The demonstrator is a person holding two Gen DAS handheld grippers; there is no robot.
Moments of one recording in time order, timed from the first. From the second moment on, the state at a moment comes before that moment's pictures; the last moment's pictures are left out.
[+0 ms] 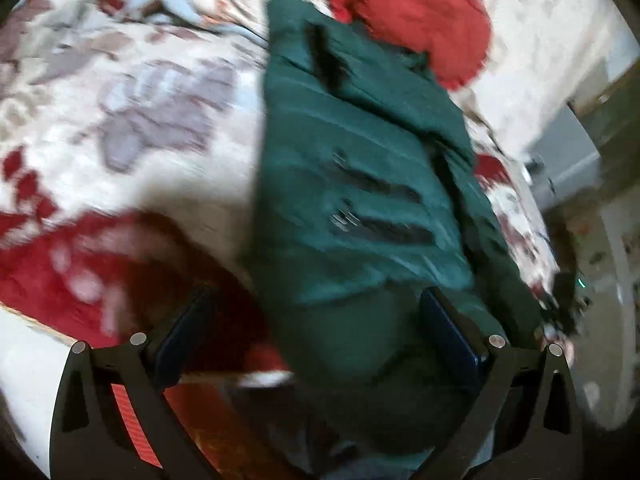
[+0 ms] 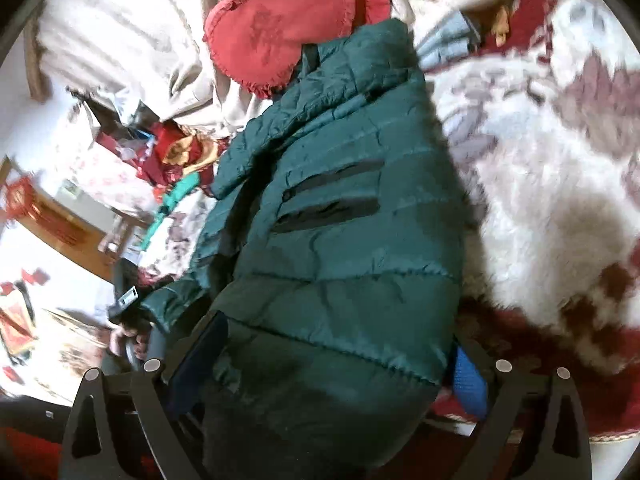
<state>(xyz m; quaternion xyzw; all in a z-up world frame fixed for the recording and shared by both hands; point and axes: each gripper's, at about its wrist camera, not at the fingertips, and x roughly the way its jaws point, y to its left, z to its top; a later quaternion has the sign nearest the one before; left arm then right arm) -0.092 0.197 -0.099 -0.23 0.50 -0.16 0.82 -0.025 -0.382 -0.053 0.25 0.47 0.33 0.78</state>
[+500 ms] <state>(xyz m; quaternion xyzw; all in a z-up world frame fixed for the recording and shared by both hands) -0.090 0.182 -0.109 -0.20 0.49 -0.12 0.84 -0.020 -0.362 -0.071 0.27 0.47 0.35 0.77</state>
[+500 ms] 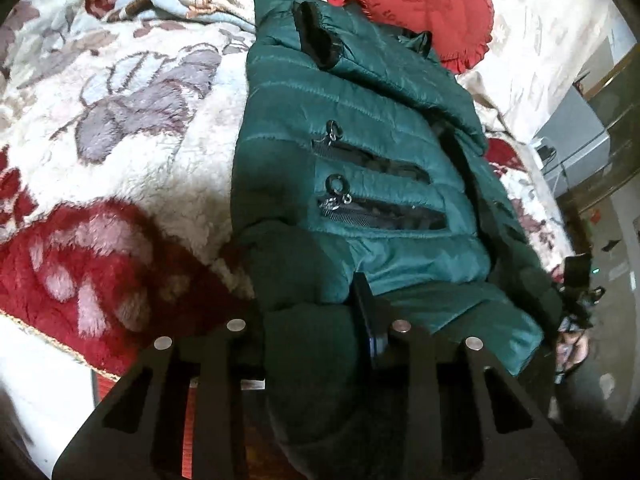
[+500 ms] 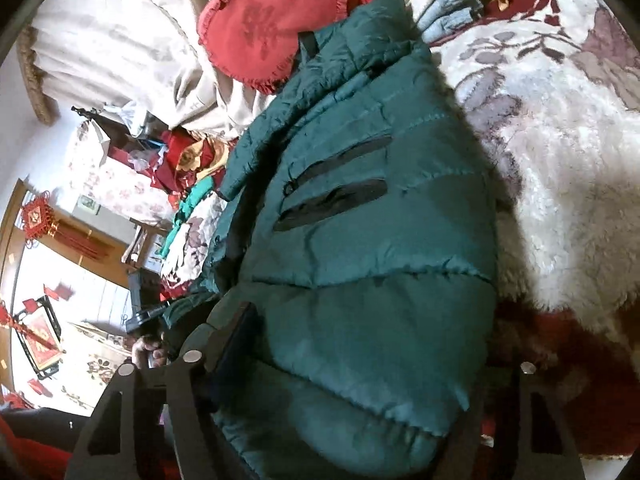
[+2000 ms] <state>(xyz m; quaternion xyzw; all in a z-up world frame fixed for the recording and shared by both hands) -0.126 0.134 -0.085 -0.11 0.41 0.04 0.91 -0.046 -0.348 -0.039 0.22 0.41 0.23 0.86</state>
